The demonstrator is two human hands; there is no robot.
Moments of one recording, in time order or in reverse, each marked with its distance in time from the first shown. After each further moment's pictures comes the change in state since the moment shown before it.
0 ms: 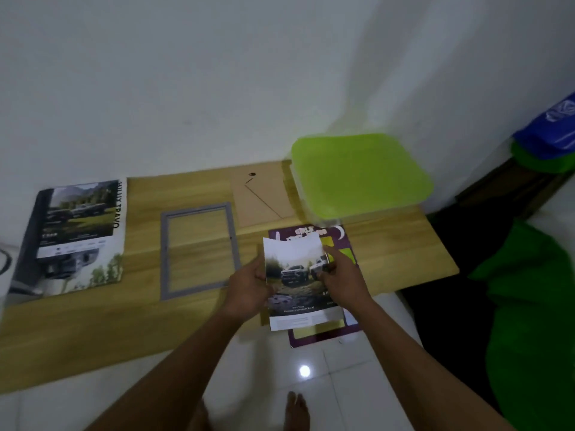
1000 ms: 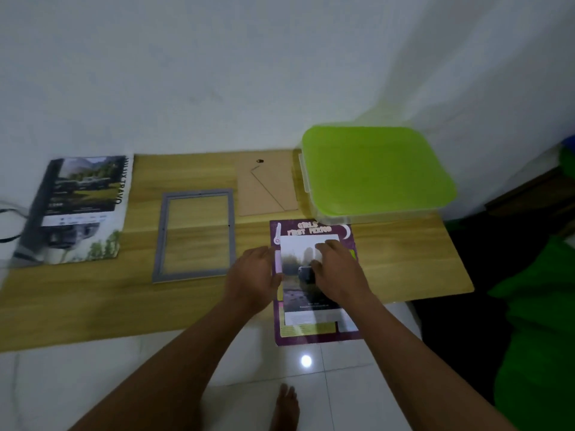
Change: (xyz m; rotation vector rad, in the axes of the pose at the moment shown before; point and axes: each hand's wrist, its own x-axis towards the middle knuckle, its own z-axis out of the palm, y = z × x) left_hand 0.026 -0.012 0.037 0.808 0.152 0.269; right_hand 0.038 0.011 -0.006 -0.595 -0.091 -0.272
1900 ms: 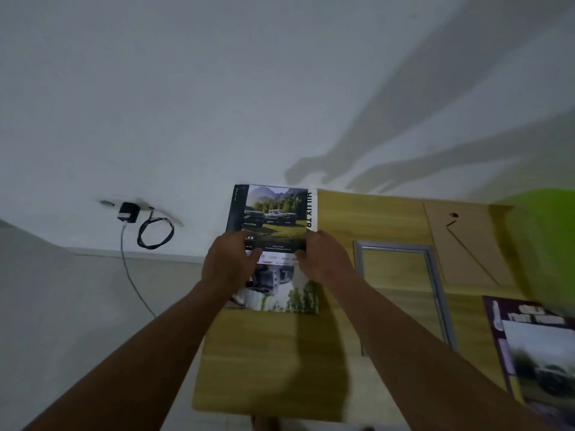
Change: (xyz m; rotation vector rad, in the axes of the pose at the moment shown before) left_hand -0.001 -0.432 -0.187 -0.238 0.227 -0.411; right_hand 0.190 -0.430 0.133 0.009 -0.170 -0.168
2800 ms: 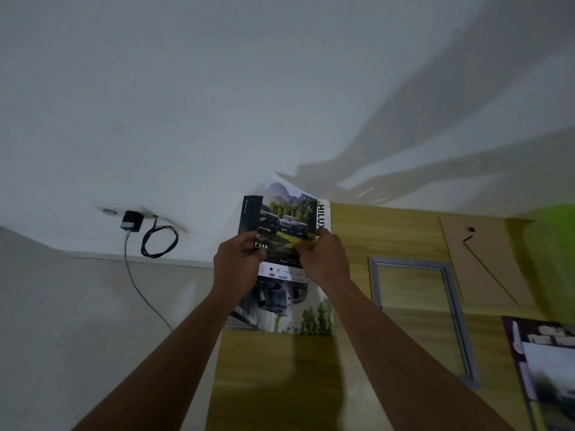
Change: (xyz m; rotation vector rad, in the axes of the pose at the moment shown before) left_hand 0.023 0.001 -0.016 -0.572 0.035 -0.217; right_hand 0.033 -0.036 0.003 0.387 0.151 0.295
